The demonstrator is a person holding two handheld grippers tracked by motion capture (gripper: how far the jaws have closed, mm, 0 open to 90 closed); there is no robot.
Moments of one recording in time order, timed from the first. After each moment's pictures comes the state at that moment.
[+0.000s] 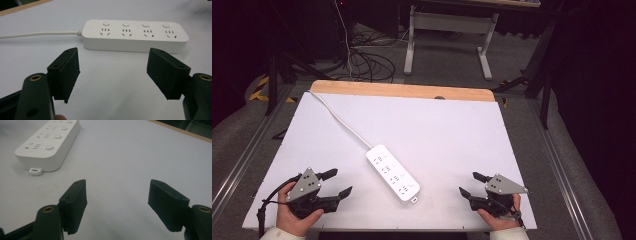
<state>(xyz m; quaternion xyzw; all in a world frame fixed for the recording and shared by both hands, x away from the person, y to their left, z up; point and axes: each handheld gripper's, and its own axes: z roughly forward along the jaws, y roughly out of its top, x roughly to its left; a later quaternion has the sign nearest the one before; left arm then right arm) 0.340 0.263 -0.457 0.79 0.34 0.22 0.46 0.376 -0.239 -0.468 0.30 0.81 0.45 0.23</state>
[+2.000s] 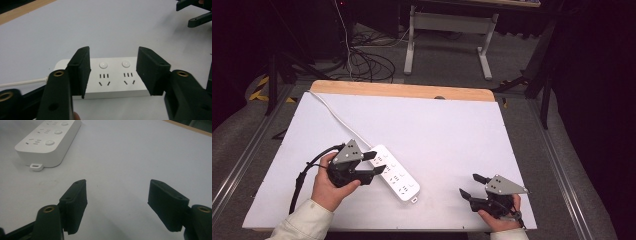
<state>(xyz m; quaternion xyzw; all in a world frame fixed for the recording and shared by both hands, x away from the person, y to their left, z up) 0.402 0.185 -0.407 0.83 0.30 0.15 0.44 0.375 -0.241 -0.472 0.30 0.81 0.45 0.22</state>
